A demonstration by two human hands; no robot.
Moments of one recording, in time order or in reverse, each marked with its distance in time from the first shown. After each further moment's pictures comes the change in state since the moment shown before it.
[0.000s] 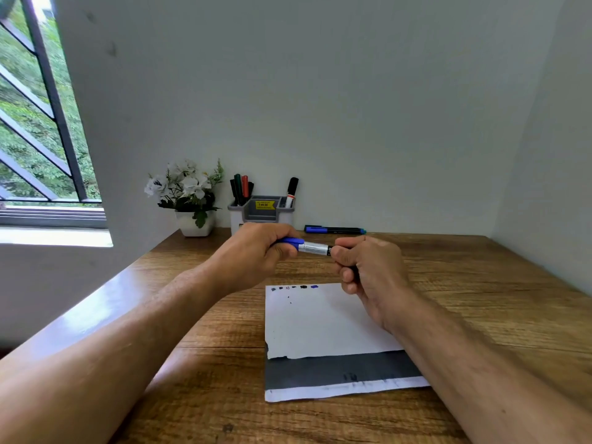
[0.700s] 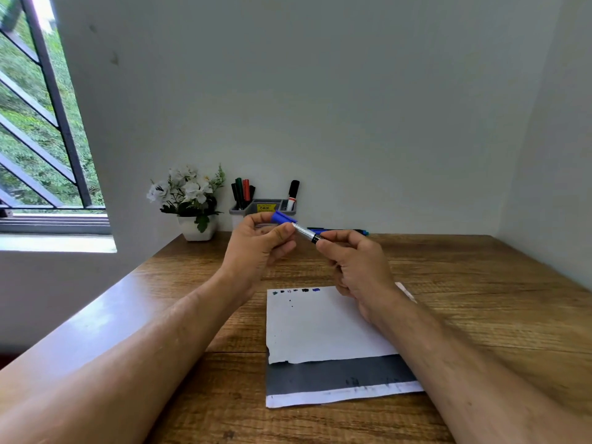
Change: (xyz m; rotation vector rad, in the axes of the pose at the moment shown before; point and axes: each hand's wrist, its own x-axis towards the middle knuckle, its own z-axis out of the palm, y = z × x) left_hand 0.017 -0.012 0.030 -1.370 0.392 -0.349; right_hand 0.026 0.019 0.011 0.023 -0.086 -0.104
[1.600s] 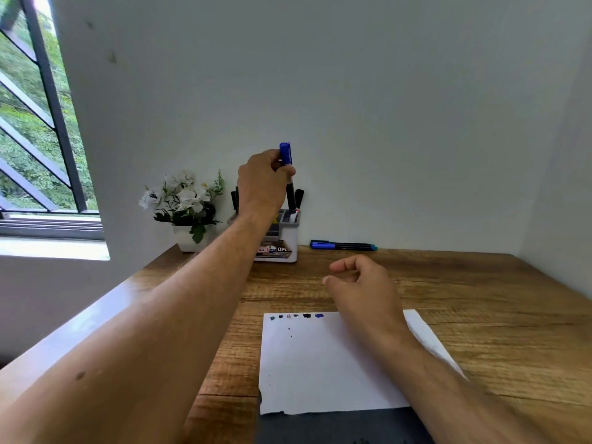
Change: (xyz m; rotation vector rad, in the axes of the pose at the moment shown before) left_hand 0.127 0.037 0.038 0.945 0.343 0.555; right_hand 0.000 0.009 -0.001 -0.560 0.118 -0.117
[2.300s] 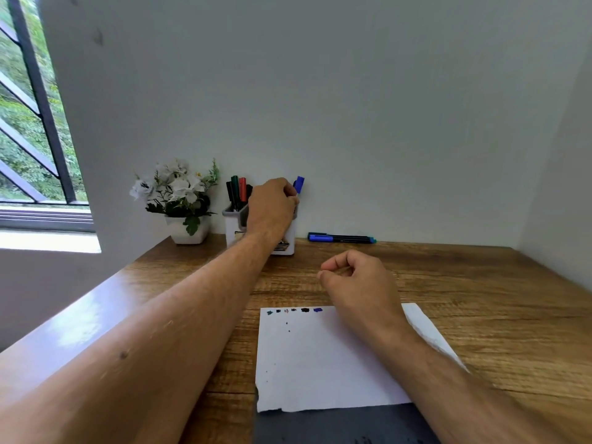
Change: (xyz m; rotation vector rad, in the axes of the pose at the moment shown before) left_hand -0.021 -0.046 0.034 0.253 -0.168 -0.034; right_hand -0.003 -0.007 0.001 -0.100 -0.024 -0.024
